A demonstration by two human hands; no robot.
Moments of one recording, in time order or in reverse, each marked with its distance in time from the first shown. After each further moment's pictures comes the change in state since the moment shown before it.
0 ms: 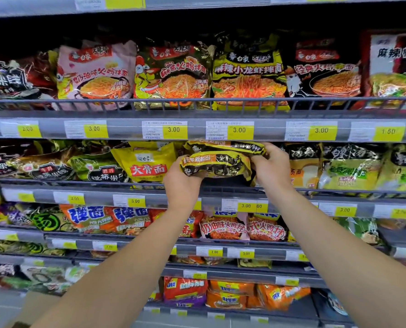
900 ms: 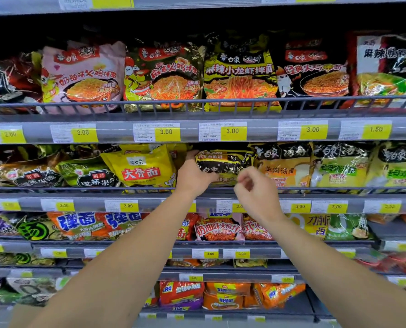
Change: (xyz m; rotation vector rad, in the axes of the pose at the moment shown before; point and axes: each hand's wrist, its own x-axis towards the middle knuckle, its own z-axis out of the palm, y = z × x) left_hand 0.020 0.015 0.025 0.113 -0.422 -0.078; right_hand -0.040 0.035 0.005 -0.337 -0.084 -0.216
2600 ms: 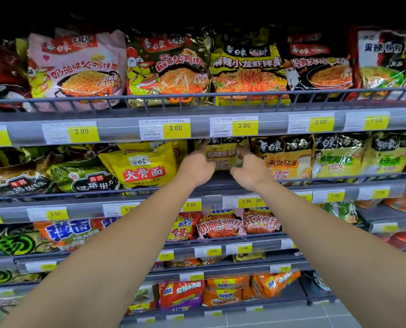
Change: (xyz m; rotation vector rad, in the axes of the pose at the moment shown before) left_hand 0.034 -0.004 -0.017 0.243 -0.258 0.199; right_hand 0.056 -0.021 0.023 -0.370 -0.197 0.287
